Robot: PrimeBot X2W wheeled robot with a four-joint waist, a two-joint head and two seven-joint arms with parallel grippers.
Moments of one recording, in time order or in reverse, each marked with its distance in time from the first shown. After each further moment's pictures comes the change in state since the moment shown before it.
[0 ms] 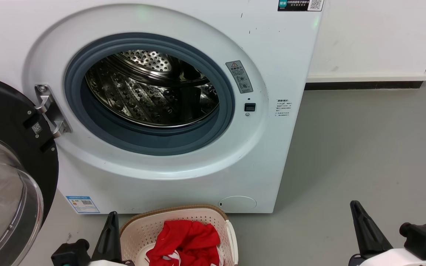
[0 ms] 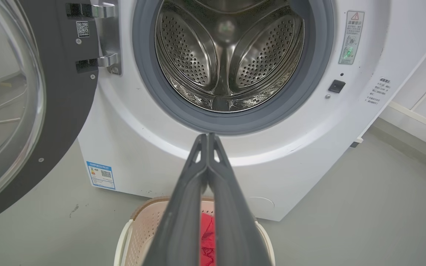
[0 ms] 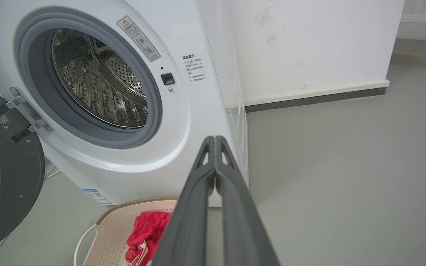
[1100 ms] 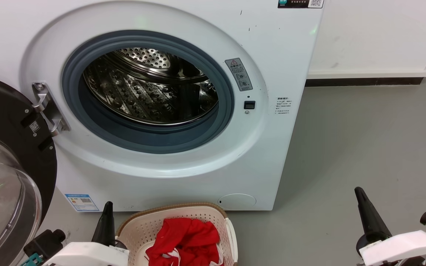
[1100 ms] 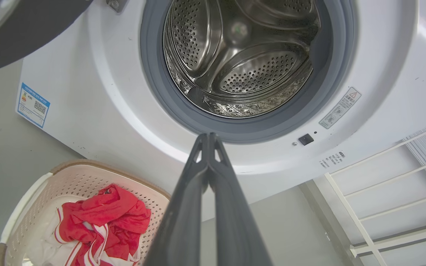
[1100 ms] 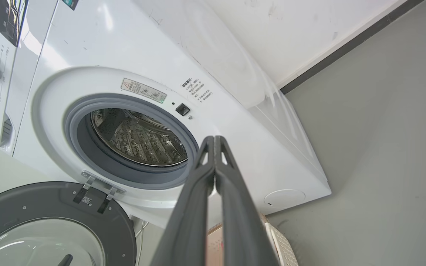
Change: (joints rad) left arm -0.089 -0.012 0.057 0.047 -0.529 -0.046 0.128; right arm -0.107 -0.023 -0.010 0.121 0.569 0.000 0.022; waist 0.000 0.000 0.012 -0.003
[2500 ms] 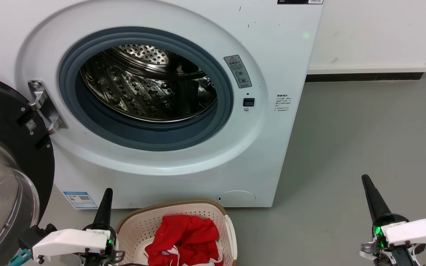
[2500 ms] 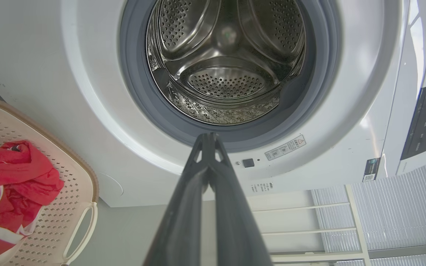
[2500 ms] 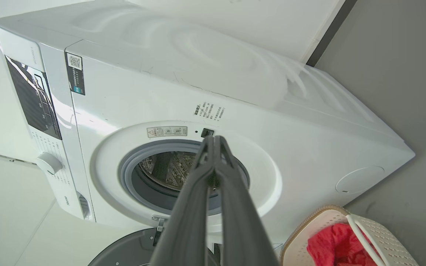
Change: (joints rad) left arm -0.079 -0.006 0.053 0.046 -0.464 -0.043 0.115; right arm -0.093 -0.005 -0.034 0.106 0.478 0.000 0.038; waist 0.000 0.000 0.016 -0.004
